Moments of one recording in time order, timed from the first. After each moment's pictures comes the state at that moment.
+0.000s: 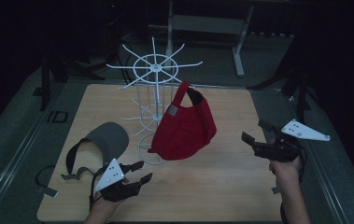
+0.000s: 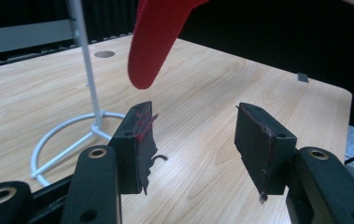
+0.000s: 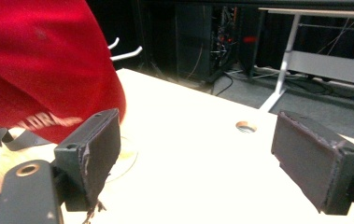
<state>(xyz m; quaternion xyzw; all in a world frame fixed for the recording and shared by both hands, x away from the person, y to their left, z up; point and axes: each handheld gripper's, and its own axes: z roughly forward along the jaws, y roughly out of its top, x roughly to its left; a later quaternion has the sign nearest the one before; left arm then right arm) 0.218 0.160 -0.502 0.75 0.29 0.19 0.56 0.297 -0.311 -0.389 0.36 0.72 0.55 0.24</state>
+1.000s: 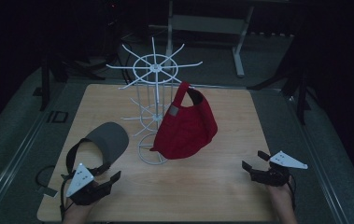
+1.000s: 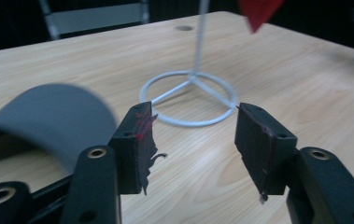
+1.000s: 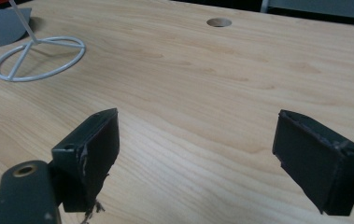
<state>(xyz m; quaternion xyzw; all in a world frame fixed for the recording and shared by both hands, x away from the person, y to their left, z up) 0.201 0.234 -0.521 0.72 0.40 0.26 0.50 0.290 -0.352 -0.520 0.41 0.74 0.48 0.23</state>
